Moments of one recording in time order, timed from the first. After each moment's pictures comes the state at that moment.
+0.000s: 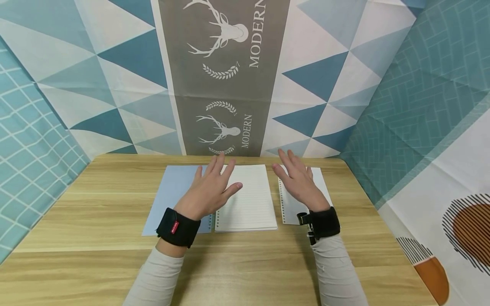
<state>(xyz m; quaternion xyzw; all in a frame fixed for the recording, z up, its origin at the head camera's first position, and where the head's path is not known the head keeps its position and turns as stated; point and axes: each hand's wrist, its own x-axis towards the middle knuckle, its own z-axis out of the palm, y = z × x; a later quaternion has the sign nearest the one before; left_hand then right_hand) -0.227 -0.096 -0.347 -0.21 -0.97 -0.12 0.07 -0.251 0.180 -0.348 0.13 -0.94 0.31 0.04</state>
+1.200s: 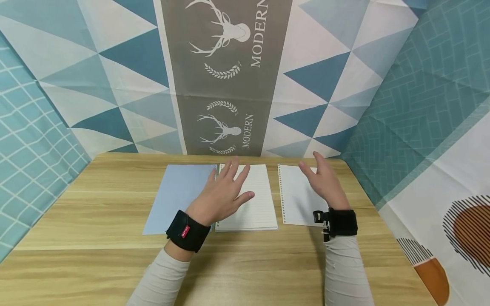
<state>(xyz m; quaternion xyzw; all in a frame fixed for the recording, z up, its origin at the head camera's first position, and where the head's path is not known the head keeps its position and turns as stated) -0.217 -0.073 -0.351 -0.25 -0.96 -0.08 0.08 -0.256 0.236 -0.346 0.03 -0.94 0.35 0.06</state>
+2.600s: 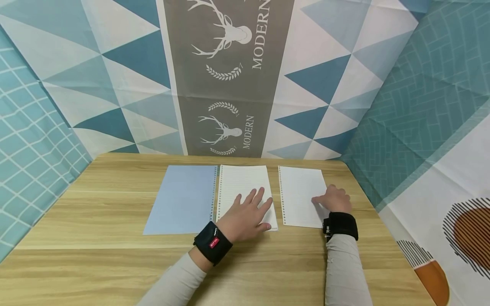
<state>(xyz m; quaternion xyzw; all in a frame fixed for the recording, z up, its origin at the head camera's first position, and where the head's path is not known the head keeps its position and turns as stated) -0.204 -0.021 -0.407 -0.32 -0.95 -0.01 0.00 -0.267 0.284 -0.417 -0.14 -0.97 0.19 -0.05</state>
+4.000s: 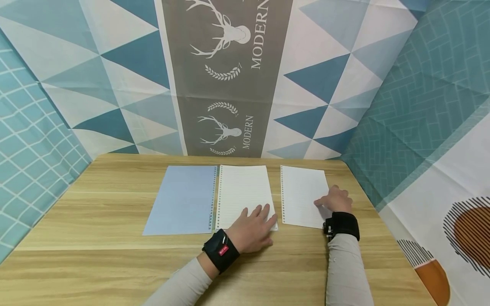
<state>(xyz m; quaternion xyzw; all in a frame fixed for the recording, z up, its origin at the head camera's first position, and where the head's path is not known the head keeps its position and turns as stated) -0.188 -0.005 -0.430 -0.36 -0.93 0.06 0.01 -0.272 0.292 -0.419 -0.16 -0.95 0.24 -0.09</state>
